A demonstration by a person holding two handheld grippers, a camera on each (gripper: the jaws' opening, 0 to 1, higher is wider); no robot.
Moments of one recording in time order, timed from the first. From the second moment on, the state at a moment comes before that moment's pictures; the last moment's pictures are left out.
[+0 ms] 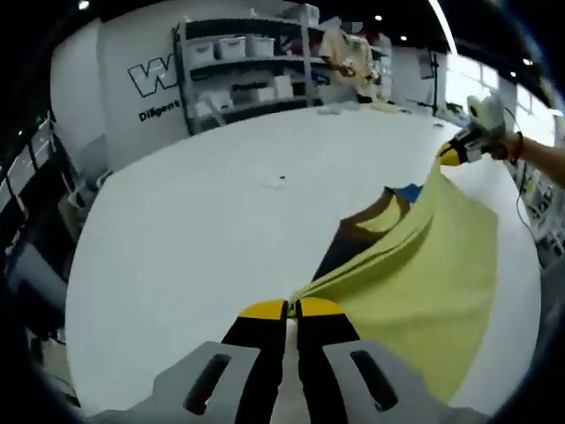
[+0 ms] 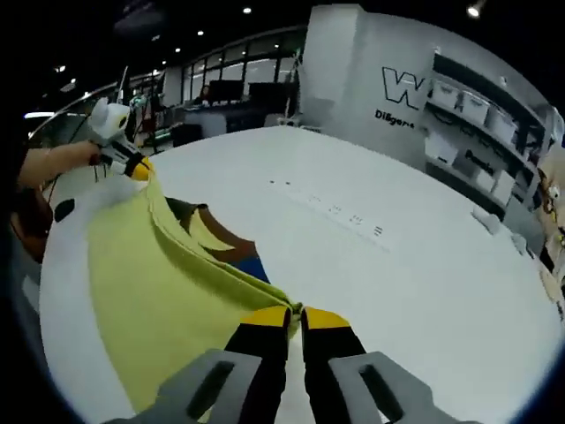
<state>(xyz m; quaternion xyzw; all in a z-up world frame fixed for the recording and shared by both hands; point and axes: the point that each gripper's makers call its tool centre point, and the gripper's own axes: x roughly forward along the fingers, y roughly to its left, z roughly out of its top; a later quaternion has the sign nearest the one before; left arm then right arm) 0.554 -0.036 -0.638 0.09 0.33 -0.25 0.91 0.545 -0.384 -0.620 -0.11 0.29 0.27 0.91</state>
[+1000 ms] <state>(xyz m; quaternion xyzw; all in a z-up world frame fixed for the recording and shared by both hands) 0.567 -0.036 -0.649 0.05 0.35 -0.17 0.92 0.558 -0.382 -0.651 0.03 0.35 0.17 0.92</state>
